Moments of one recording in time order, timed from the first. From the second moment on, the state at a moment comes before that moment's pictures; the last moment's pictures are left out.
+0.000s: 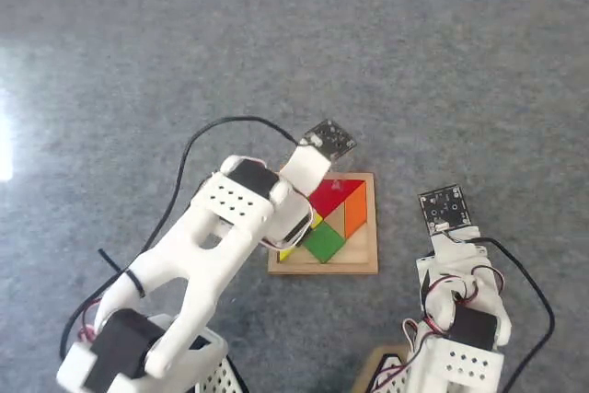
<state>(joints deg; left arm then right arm) 24.2 -14.4 36.7 73.2 -8.3 11.1 -102.9 95.4 69.5 28.9</state>
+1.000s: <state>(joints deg) 20.4 -5.8 38.9 62.6 -8.6 11.1 -102.9 95.4 69.5 28.9</state>
